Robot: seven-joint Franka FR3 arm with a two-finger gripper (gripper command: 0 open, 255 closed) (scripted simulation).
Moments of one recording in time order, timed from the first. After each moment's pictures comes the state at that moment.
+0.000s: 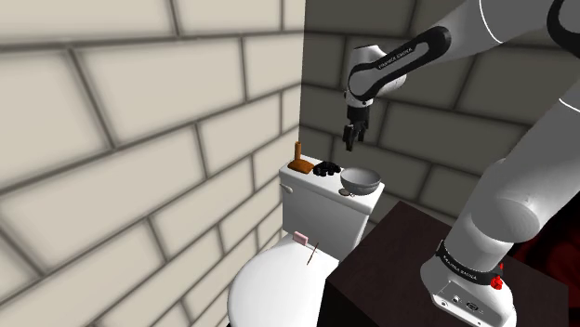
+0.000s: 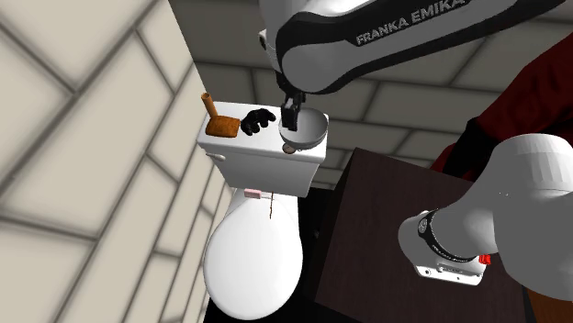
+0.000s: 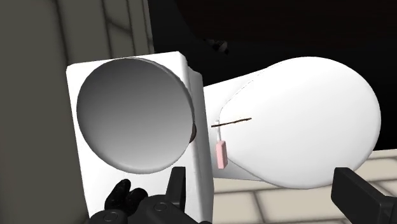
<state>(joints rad) 0.02 -0.18 -0.26 -2.38 -0.15 2.14 -0.25</state>
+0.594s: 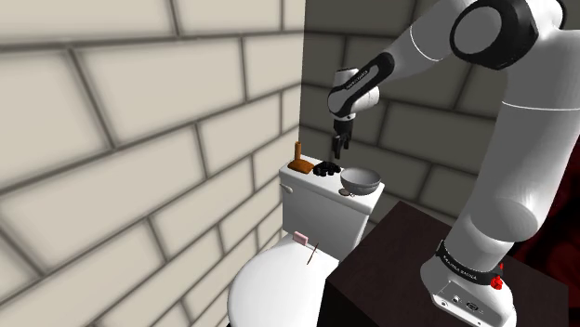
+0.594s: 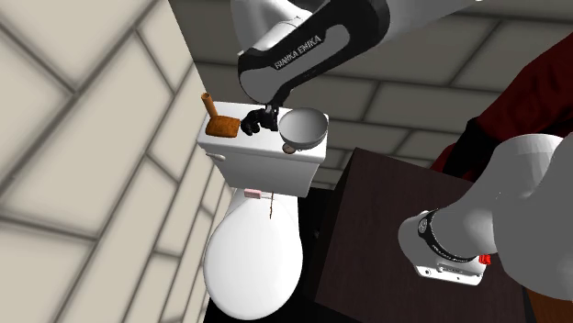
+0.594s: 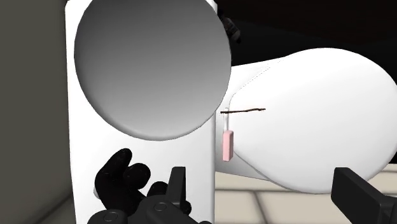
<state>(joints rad) 0.00 0.18 -0.29 -2.18 -0.04 2.29 -0.47</state>
